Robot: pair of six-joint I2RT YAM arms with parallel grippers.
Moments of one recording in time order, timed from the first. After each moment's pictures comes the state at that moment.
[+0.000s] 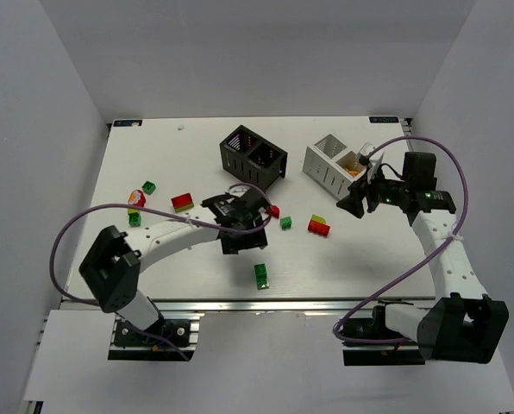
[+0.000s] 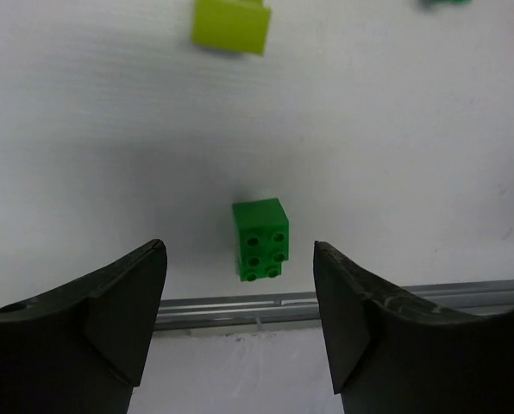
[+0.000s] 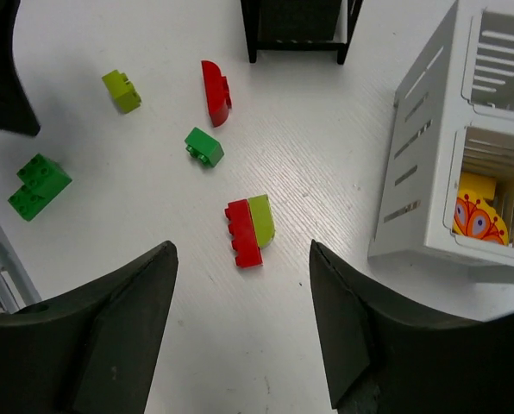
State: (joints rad) left arm -0.86 1.56 1.16 -0.80 -0.17 -0.99; right arm -0.02 1.16 1.01 -0.60 -0.88 -0.59
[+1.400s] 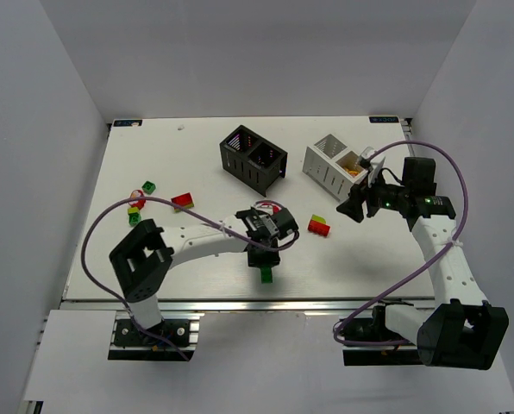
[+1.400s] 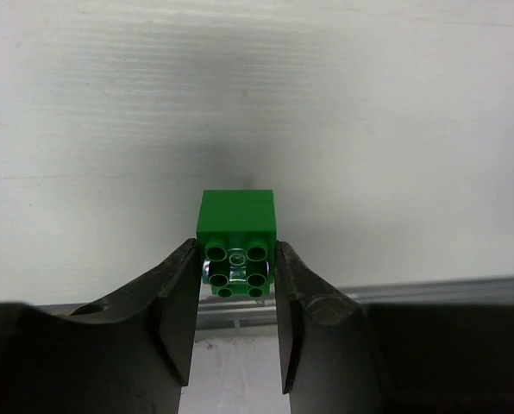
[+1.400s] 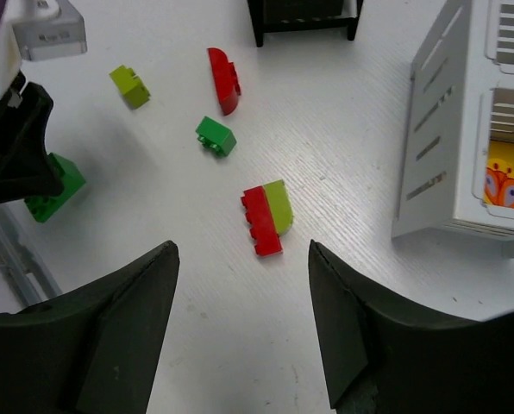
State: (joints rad) left arm -1.06 1.77 1.25 -0.82 -0.22 -1.07; right arm -0.02 1.12 0.96 -0.59 -0.84 -0.51
